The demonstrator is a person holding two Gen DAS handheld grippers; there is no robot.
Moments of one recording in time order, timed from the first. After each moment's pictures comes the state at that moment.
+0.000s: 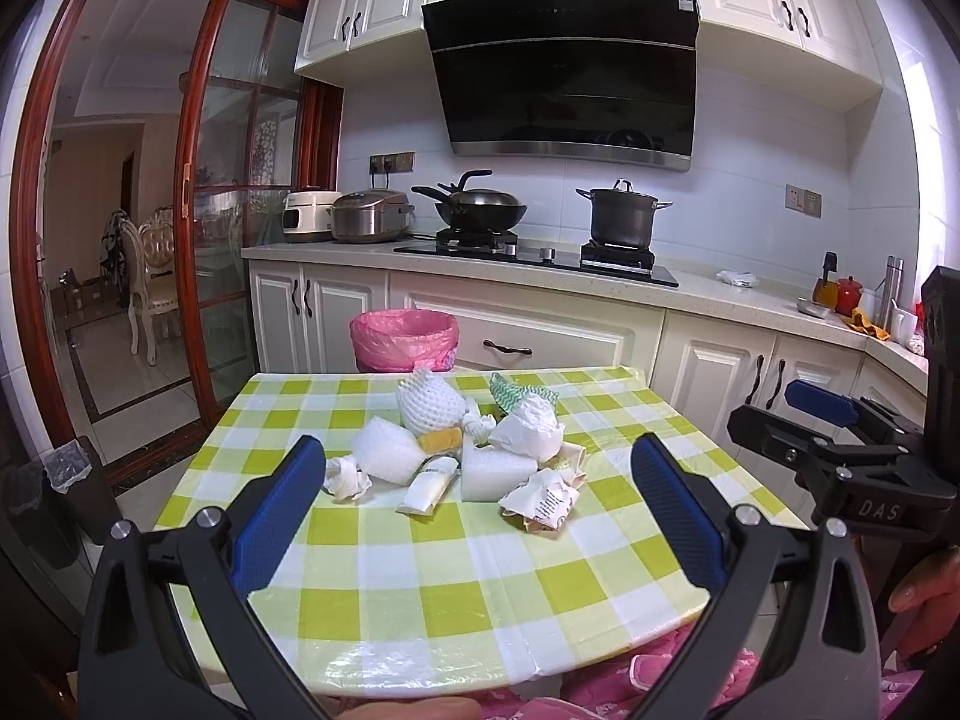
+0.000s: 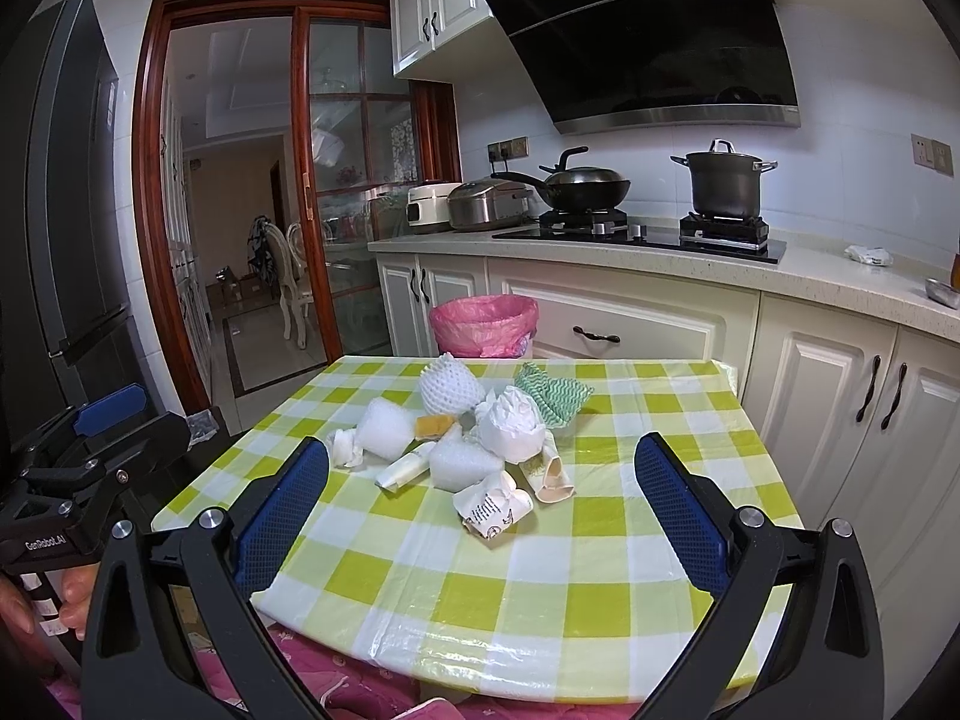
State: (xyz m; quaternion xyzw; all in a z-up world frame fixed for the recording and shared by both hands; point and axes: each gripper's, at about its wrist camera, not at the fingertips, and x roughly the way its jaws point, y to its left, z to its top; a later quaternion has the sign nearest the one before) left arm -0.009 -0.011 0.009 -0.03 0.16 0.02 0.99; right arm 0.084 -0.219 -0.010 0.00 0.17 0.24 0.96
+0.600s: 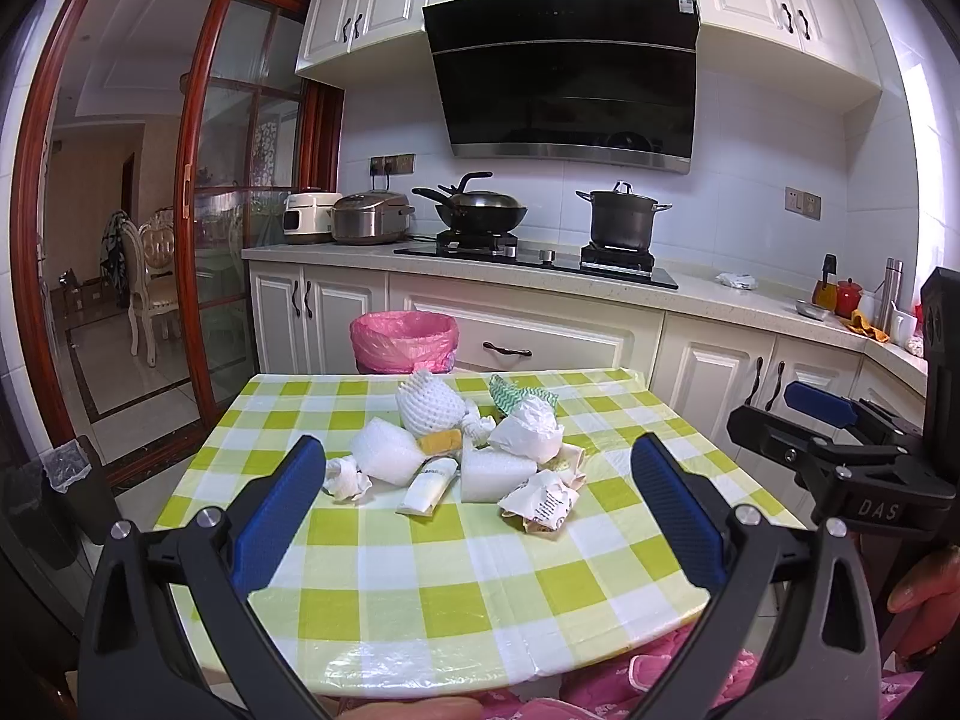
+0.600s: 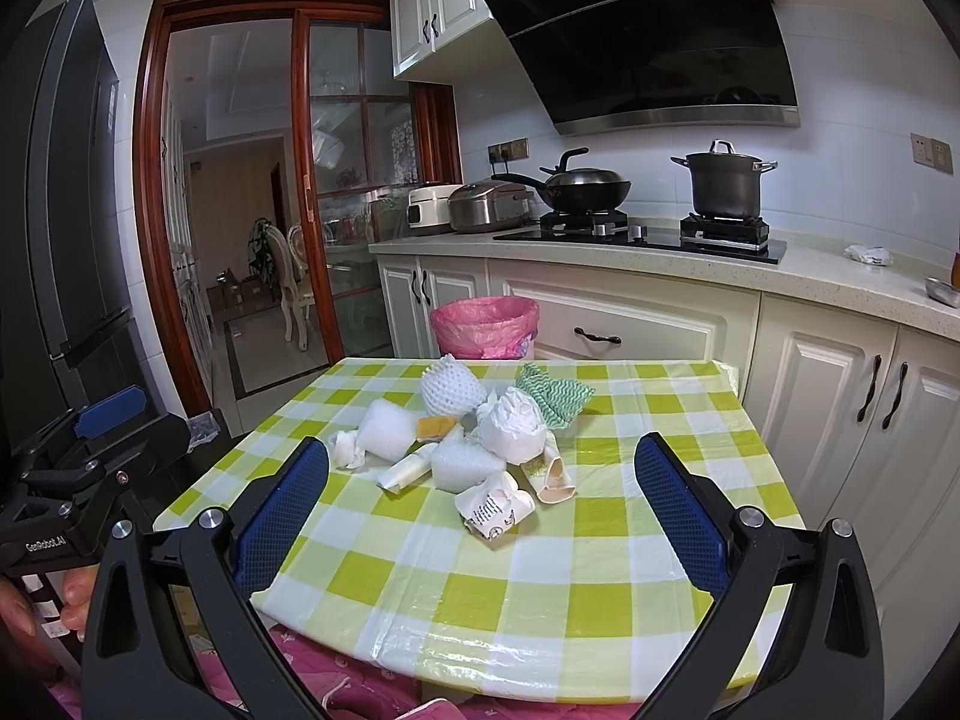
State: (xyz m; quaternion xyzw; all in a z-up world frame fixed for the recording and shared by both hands) left arm -0.010 -0.011 0.010 -0.03 0.16 0.02 0.99; right arm 0.085 -0.221 -0.008 0.00 0.17 0.24 0.95
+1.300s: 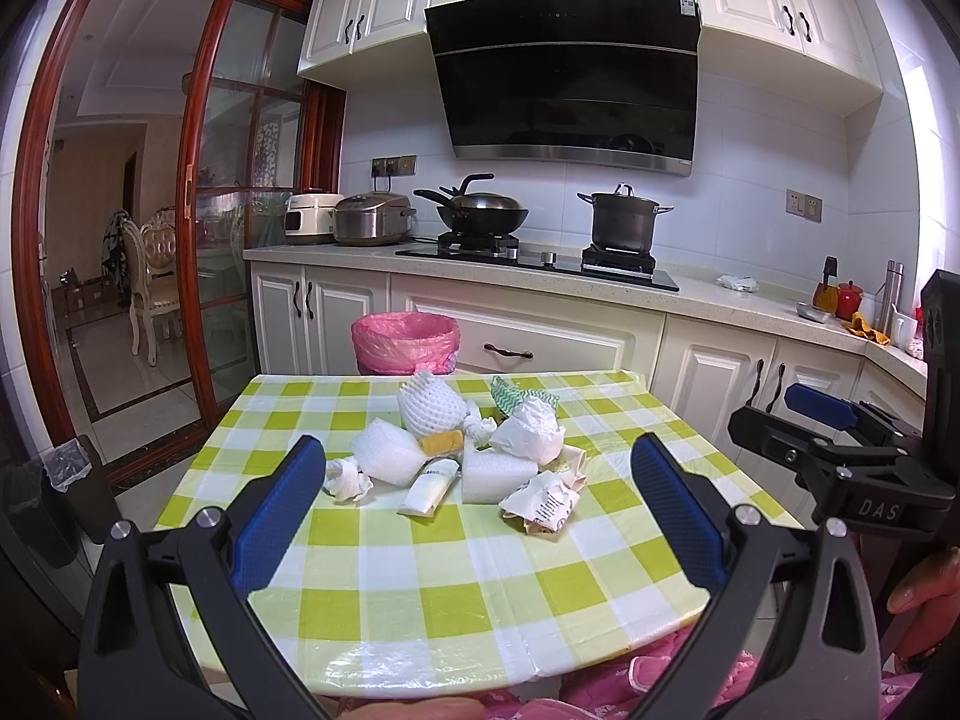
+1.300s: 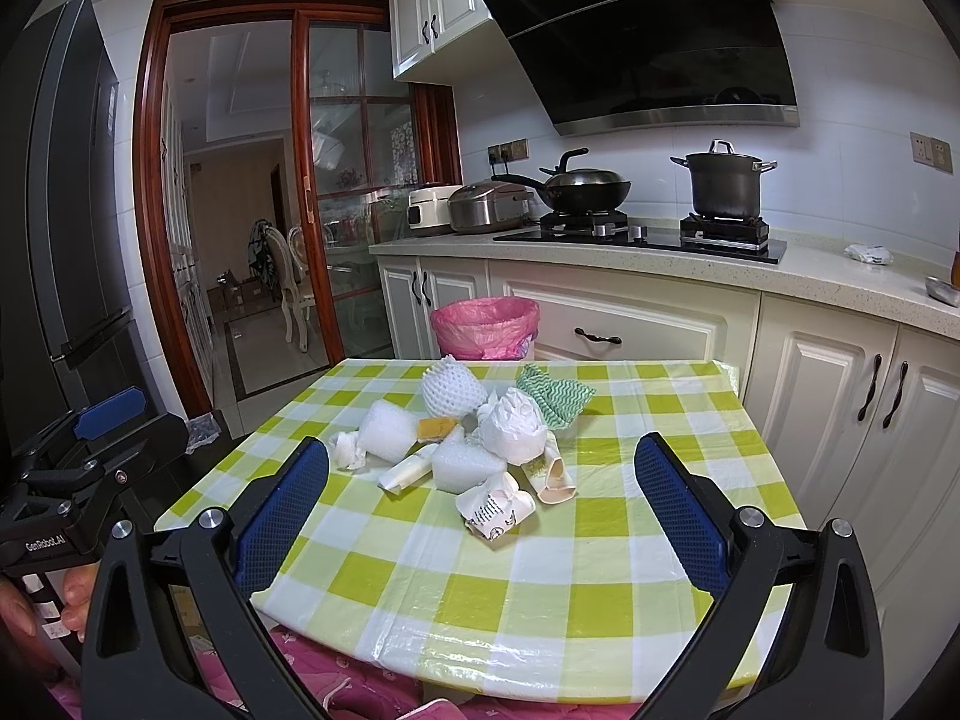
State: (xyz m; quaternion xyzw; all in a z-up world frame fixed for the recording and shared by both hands) left arm -0.010 -0.011 0.009 -0.03 0.15 0.02 0.99; right arm 0.085 -0.222 -0.007 0.00 0.17 0.24 0.95
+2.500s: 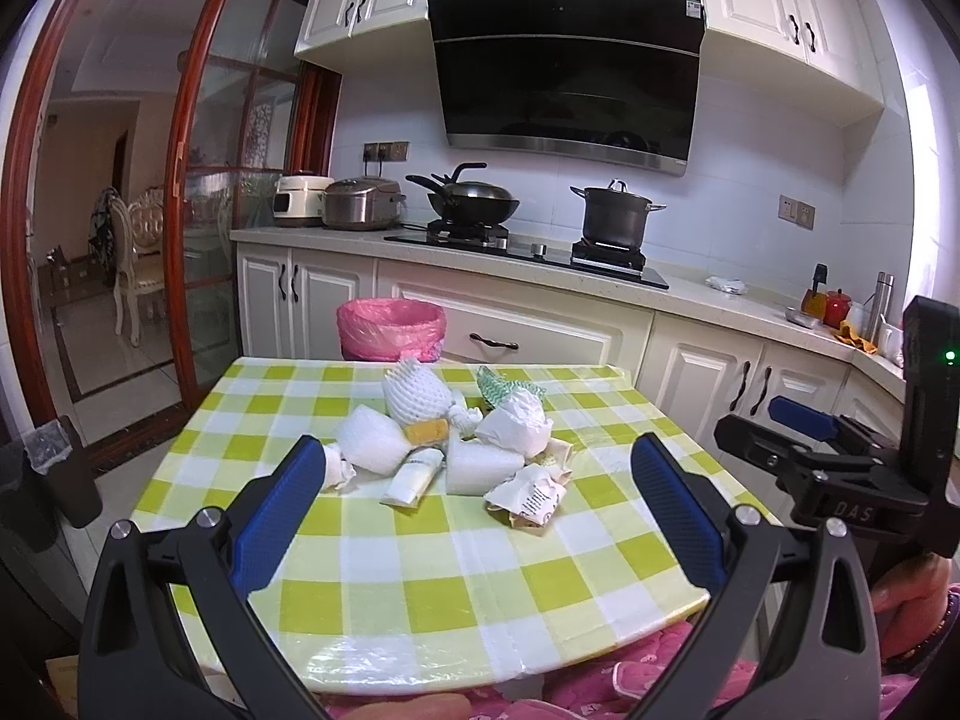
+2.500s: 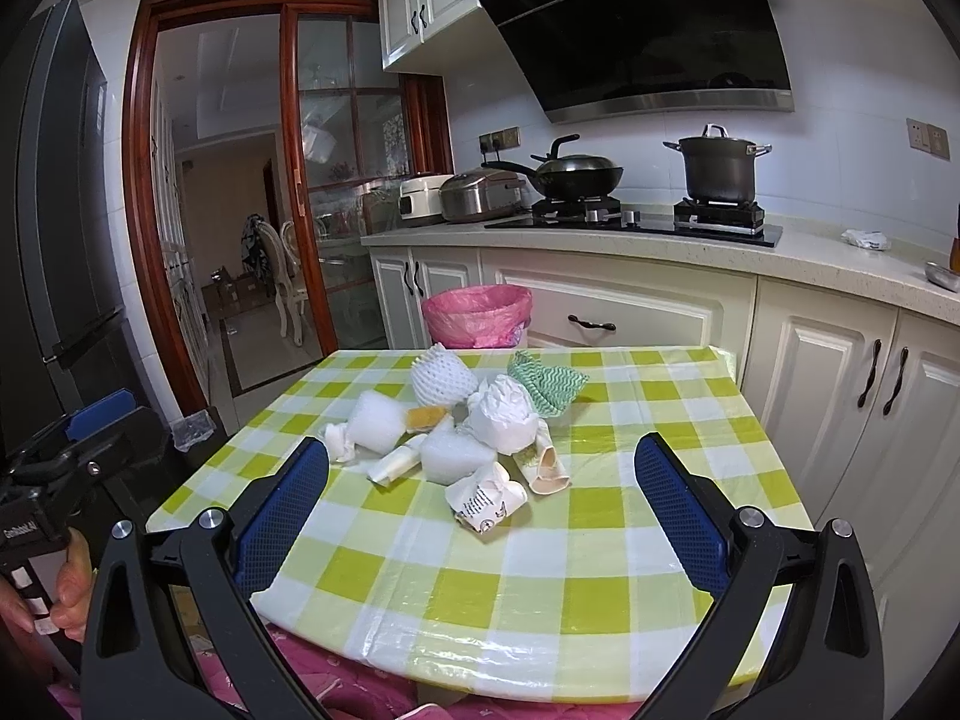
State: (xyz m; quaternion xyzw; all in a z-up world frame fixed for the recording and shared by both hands) left arm 0.004 -0.002 0.006 -0.06 0.17 -0.01 0.98; right arm 0.095 -0.215 -0.024 0.00 0.19 0.23 0.95
